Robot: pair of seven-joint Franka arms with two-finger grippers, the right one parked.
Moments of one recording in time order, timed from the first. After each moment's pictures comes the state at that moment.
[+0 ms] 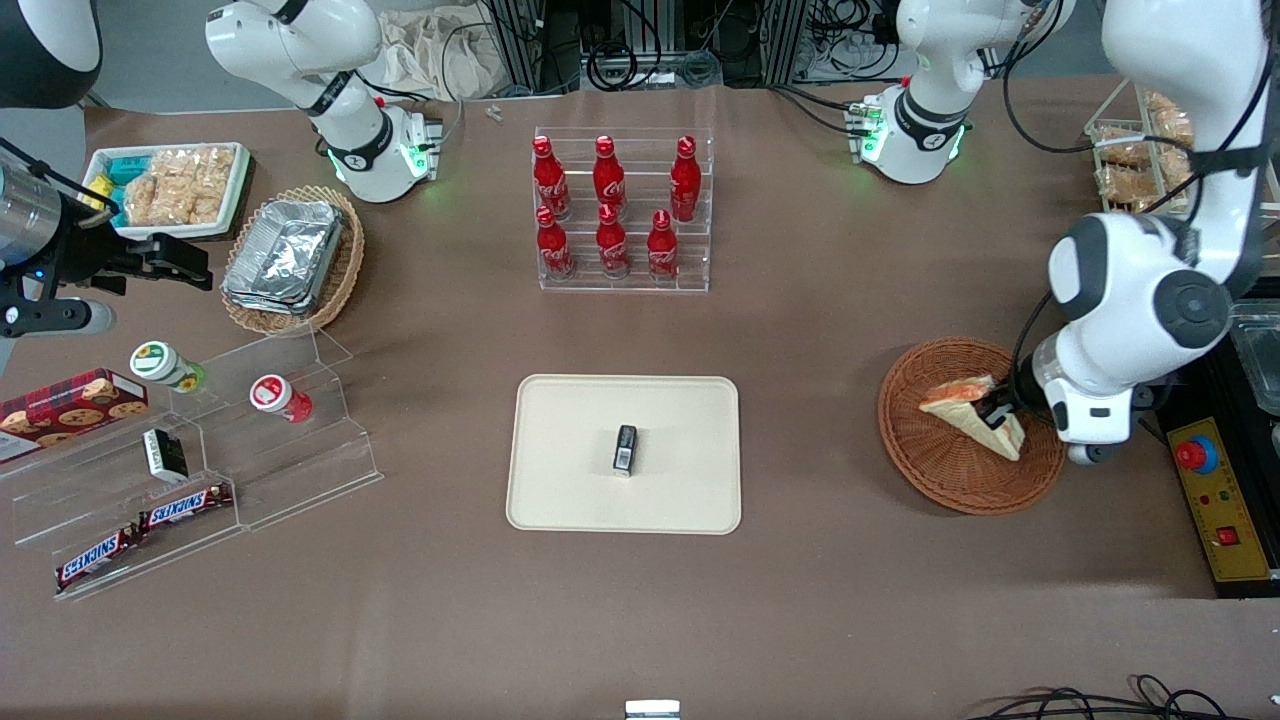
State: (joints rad) arm 0.11 0.20 -0.18 -1.91 0.00 2.06 -0.81
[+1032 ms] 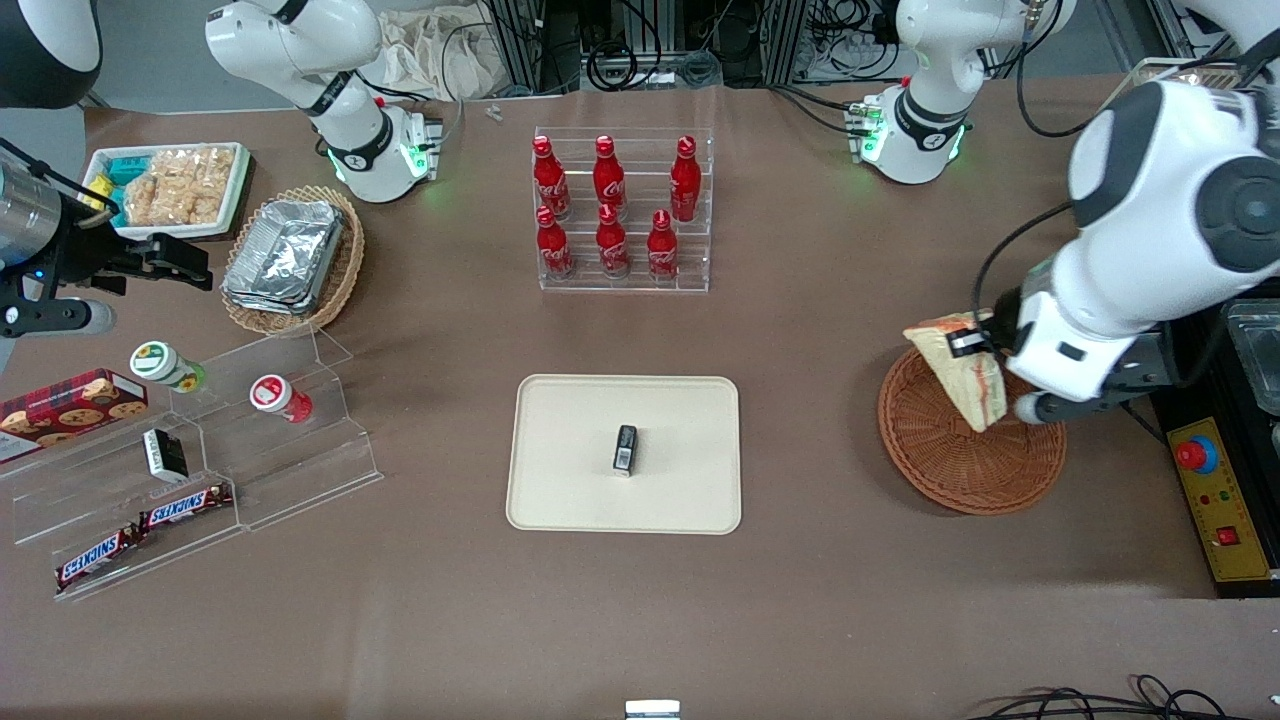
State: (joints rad) arm 0.07 0.23 -0.38 -1.53 0.05 1.61 -0.53
